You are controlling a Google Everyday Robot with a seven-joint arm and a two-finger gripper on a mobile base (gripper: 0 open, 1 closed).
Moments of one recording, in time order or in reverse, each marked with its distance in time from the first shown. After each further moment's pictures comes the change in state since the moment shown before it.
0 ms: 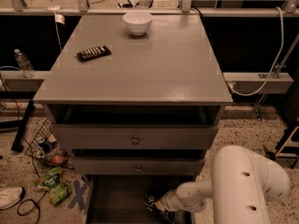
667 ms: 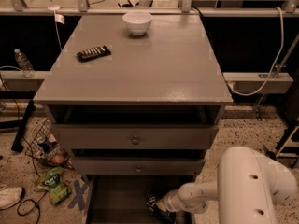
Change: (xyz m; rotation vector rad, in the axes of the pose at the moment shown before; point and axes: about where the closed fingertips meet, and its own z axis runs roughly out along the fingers) arm -0.005 0.001 -0.011 0.004 -0.024 -0.013
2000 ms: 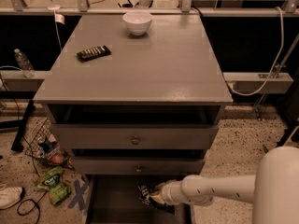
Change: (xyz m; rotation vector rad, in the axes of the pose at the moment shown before) arm -0.077 0.053 -0.097 -0.050 -0.139 -0.342
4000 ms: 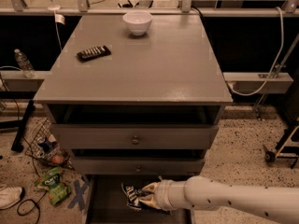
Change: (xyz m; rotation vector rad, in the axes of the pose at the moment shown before) arm -0.100 0.085 -0.100 -0.073 -0.144 -0.268
